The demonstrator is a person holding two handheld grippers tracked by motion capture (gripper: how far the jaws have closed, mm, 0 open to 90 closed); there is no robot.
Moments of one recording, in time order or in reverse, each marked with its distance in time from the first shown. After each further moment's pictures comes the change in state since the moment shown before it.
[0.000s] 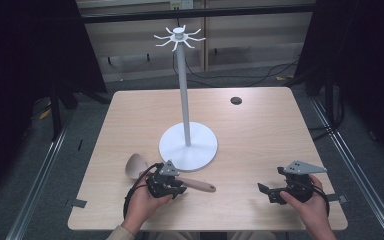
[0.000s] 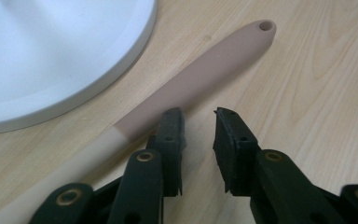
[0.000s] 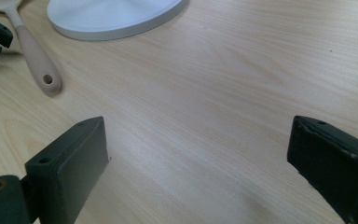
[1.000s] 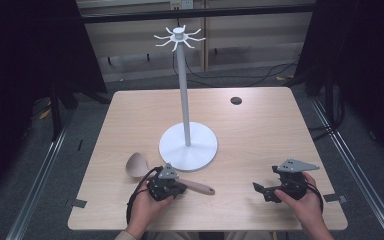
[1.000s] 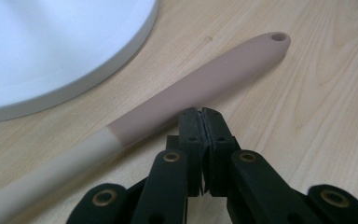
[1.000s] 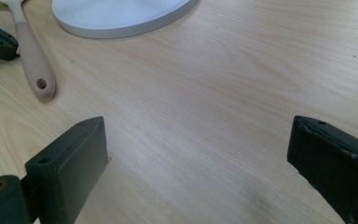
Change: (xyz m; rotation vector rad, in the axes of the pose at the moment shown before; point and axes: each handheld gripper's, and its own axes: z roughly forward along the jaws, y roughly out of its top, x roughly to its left) left arm -0.006 -0.011 0.011 -0.059 0.026 -0.049; right arm 0.004 0.005 0.013 0.018 0.024 -0.024
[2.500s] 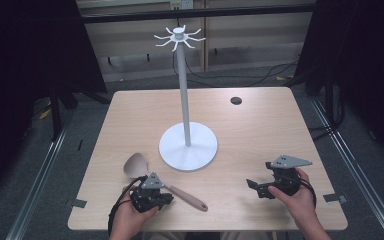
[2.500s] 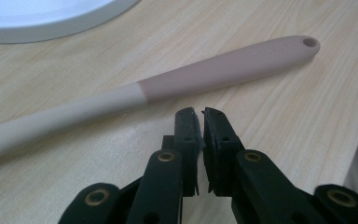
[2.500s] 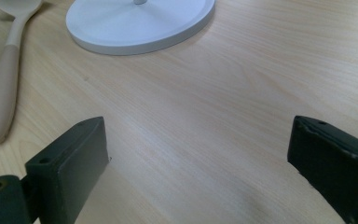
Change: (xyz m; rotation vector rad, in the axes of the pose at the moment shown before) left arm -0.005 -0.031 -0.036 0.031 0.000 -0.029; right arm 0.009 0.015 0.009 -0.016 0.025 -0.010
